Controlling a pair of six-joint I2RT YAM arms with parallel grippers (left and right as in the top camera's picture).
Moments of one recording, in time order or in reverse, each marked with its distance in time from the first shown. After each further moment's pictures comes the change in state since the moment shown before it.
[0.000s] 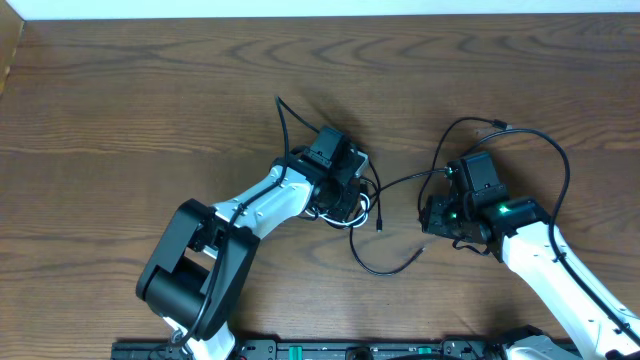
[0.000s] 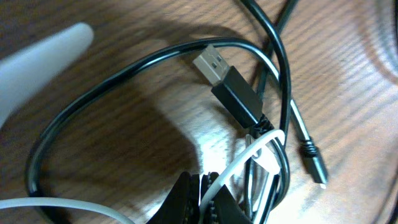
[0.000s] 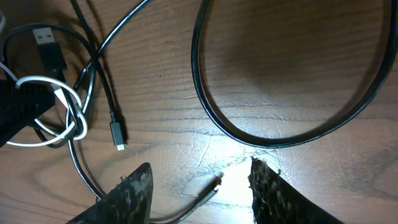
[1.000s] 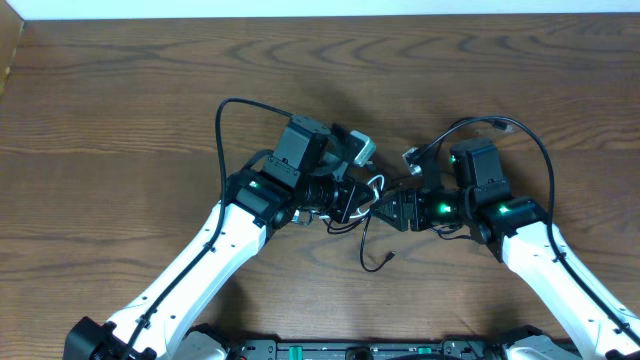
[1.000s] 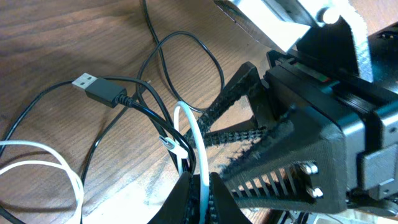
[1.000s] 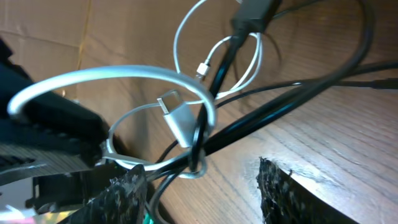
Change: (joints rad) left arm -0.006 -0.452 0.002 -0.087 0.245 -0.098; right arm 0.000 0.000 -0.001 0.280 -0.630 -0.210
